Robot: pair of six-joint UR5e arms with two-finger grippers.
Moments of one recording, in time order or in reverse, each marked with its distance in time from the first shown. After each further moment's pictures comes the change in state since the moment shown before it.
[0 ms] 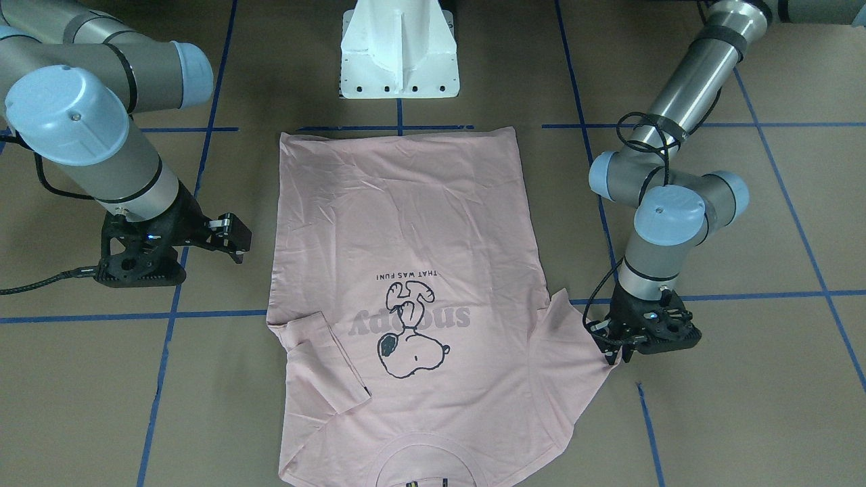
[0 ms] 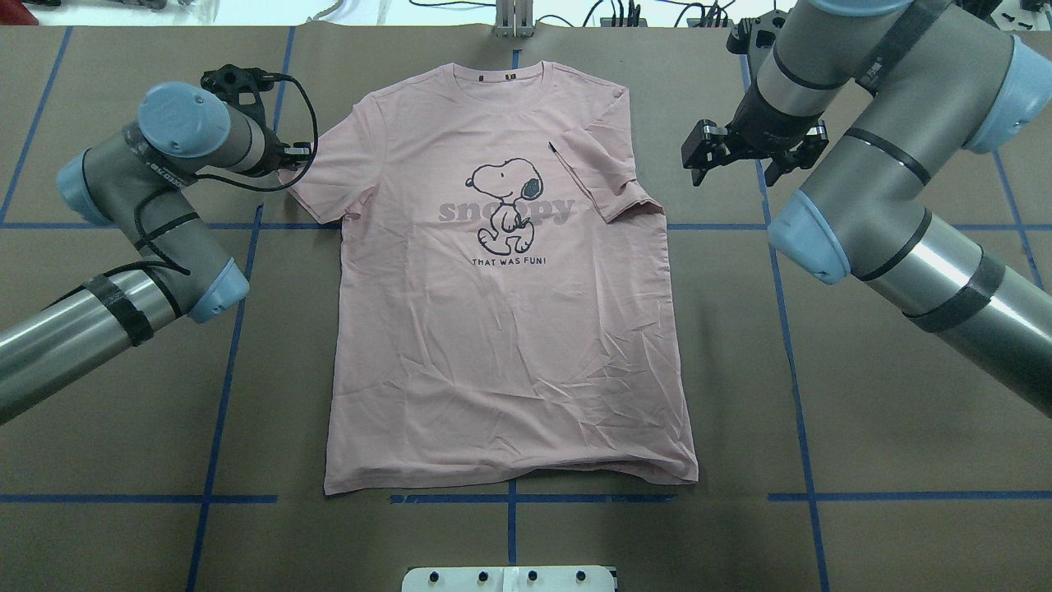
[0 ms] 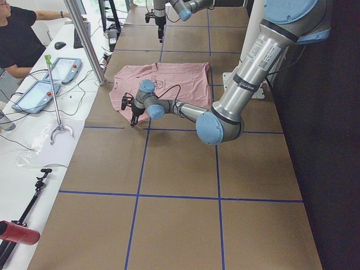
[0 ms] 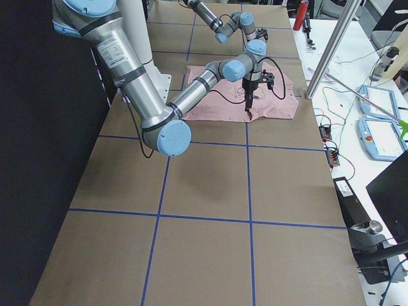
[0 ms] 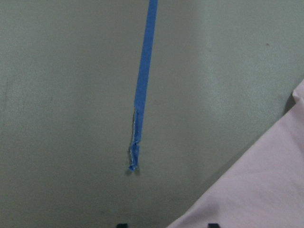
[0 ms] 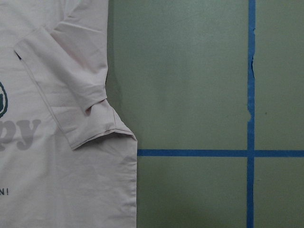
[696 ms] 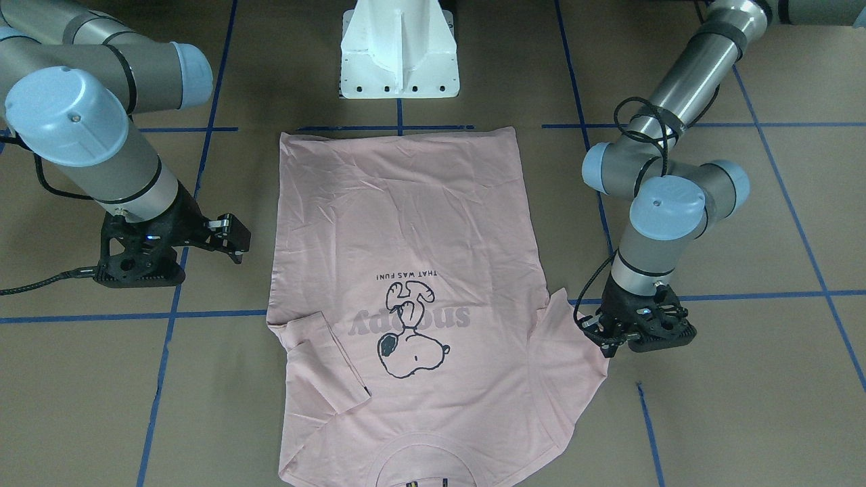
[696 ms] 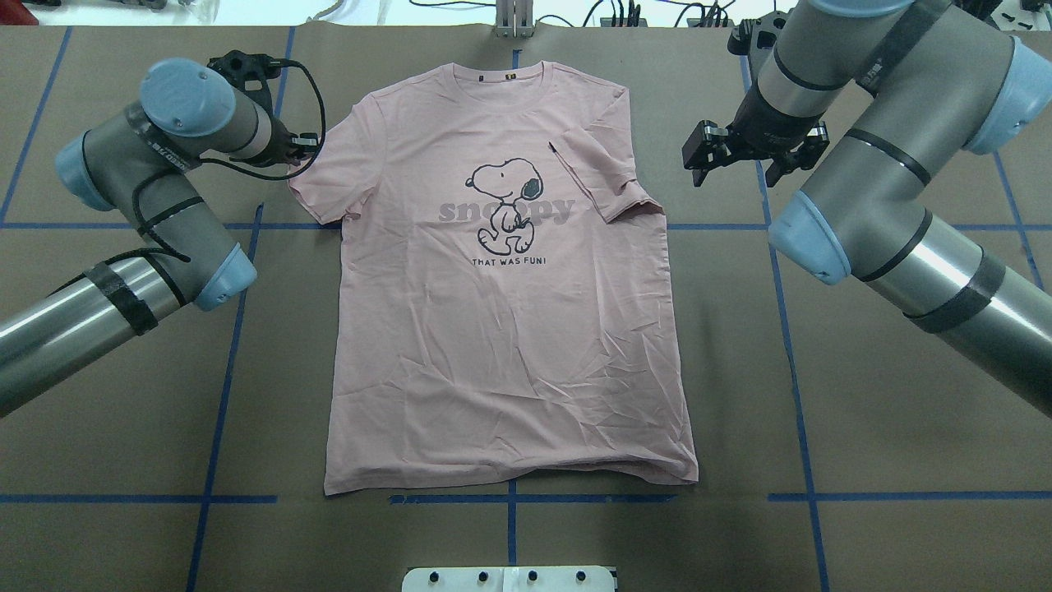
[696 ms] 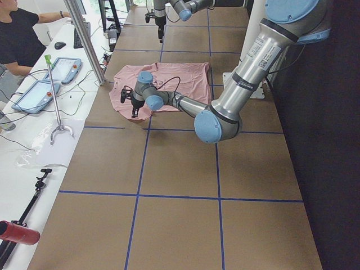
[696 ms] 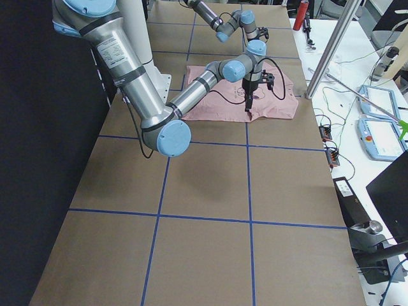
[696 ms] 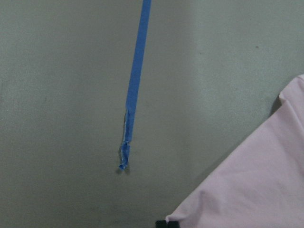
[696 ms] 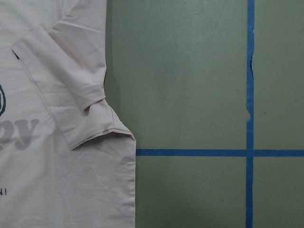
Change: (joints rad) left arm -0.019 -0.044 -0.108 0.177 -0.076 -0.011; right arm 0.000 -0.003 0.001 0.002 0.000 0.000
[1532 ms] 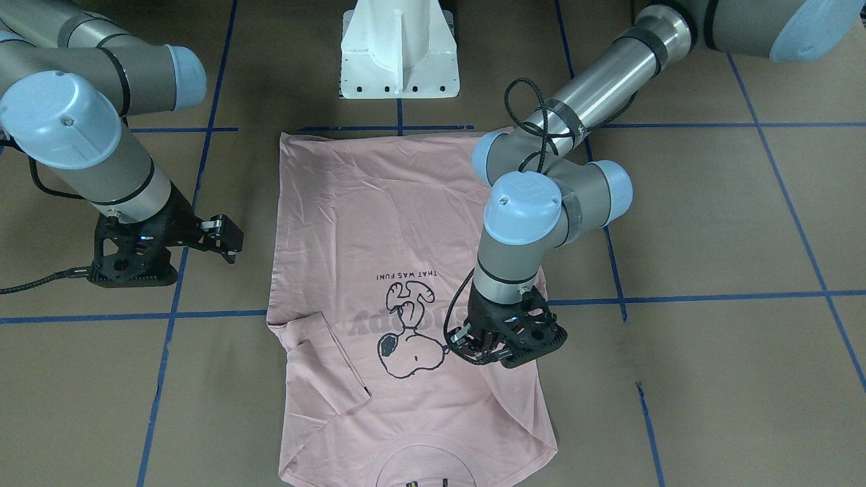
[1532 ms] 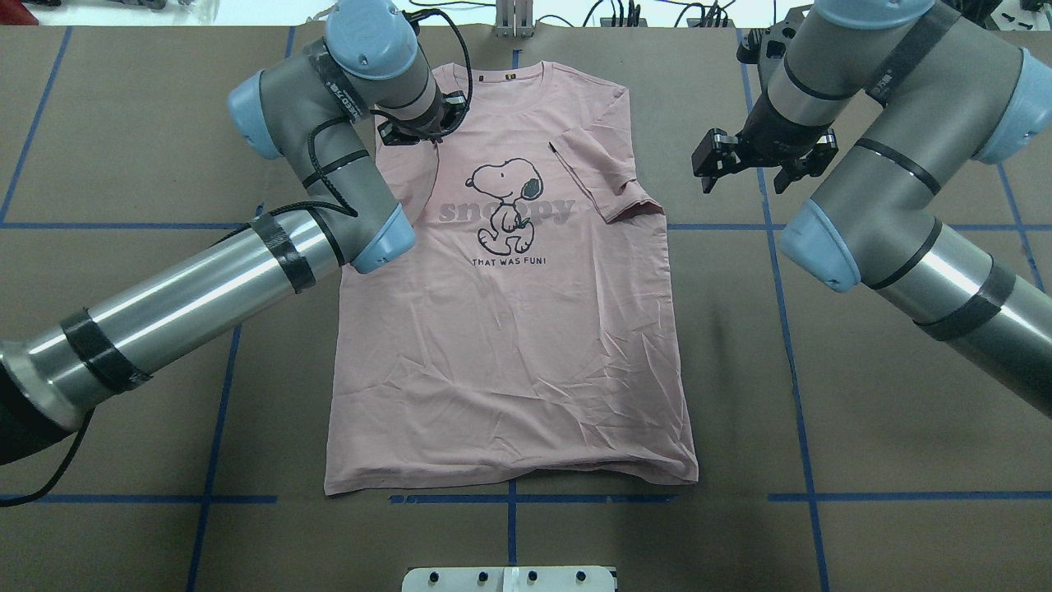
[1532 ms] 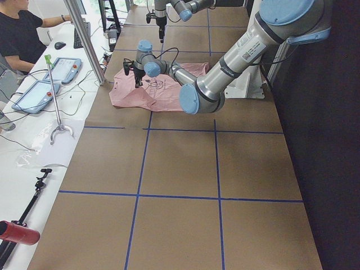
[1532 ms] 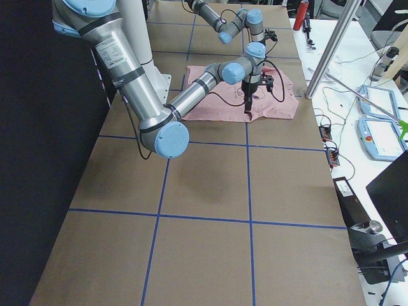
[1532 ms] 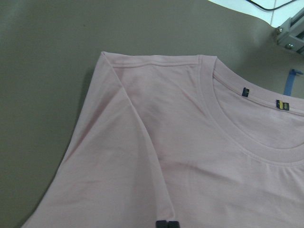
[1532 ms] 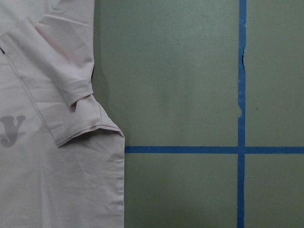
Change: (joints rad) left arm 0.088 -0.342 0.253 0.013 -0.012 -0.363; right arm 0.000 -0.030 0.008 0.012 -0.002 -0.004
